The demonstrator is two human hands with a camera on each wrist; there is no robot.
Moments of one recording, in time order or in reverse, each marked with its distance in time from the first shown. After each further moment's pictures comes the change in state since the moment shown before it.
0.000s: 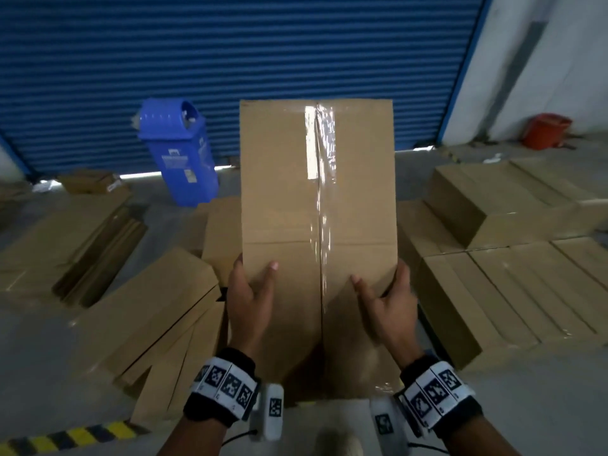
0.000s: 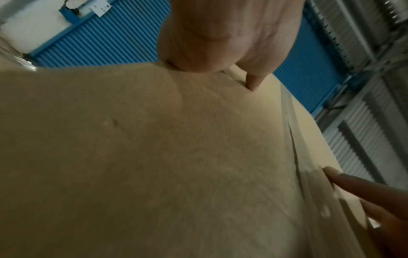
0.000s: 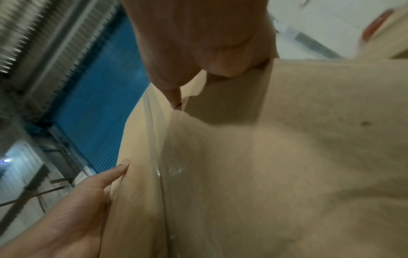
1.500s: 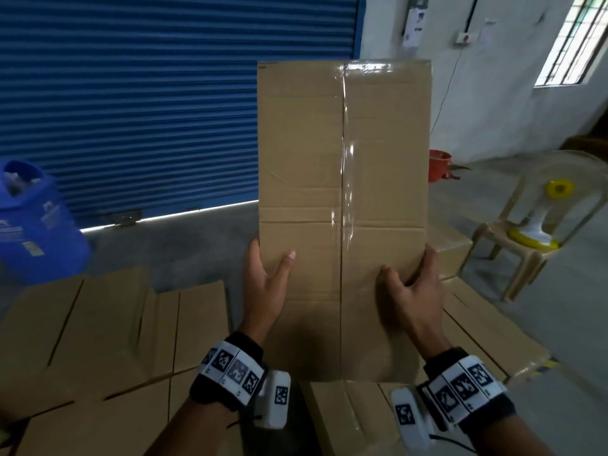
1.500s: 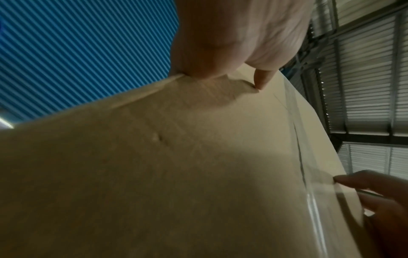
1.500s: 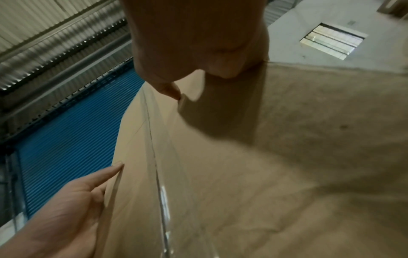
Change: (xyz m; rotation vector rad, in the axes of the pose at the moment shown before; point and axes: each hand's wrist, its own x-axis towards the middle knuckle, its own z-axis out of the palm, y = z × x) left_hand 0.010 0.196 0.662 -0.208 -0.261 0.229; right_hand 0.418 0.186 -0.494 -0.059 0.308 -0.130
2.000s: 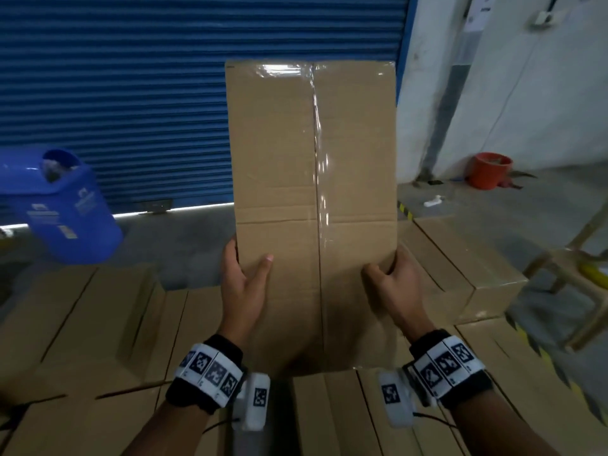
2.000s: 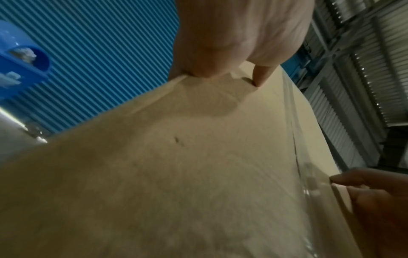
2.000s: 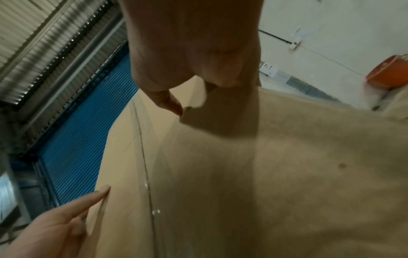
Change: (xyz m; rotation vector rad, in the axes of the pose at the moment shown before) left_hand 0.125 -0.058 0.089 0.050 0.188 0.001; right_hand 0.201 0.083 0.067 0.081 -0.336 0.079
